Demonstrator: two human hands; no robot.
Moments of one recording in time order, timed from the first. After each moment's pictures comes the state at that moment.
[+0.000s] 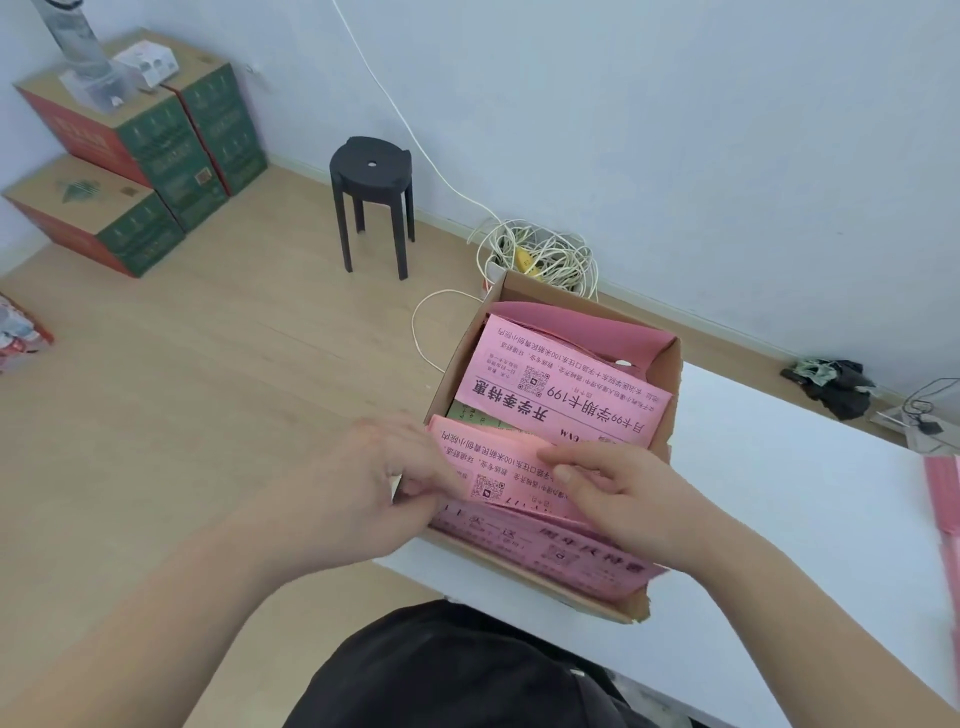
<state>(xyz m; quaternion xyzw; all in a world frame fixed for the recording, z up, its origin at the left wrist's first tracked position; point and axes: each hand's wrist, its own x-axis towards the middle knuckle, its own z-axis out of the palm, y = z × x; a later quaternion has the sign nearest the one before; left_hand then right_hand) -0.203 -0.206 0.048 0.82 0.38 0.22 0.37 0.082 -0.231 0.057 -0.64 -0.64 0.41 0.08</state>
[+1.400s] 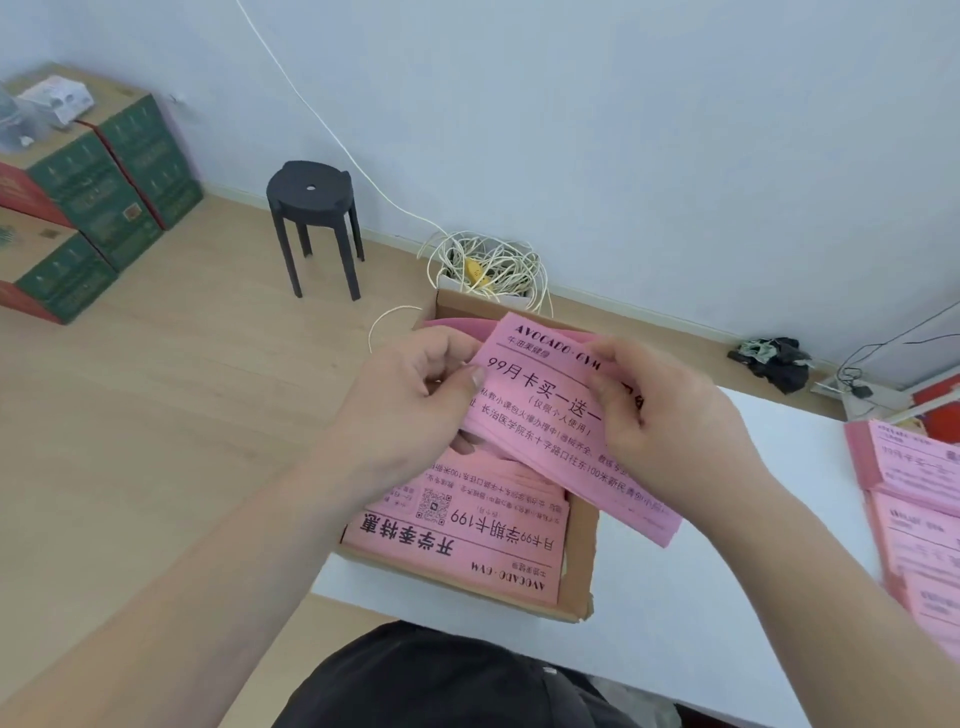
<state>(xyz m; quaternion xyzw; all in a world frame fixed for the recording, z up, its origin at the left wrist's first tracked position) -0.102 -0.167 0.098 0.59 0.48 0.34 0.56 0.114 -0.223 0.120 -0.72 -0.65 0.12 0.21</state>
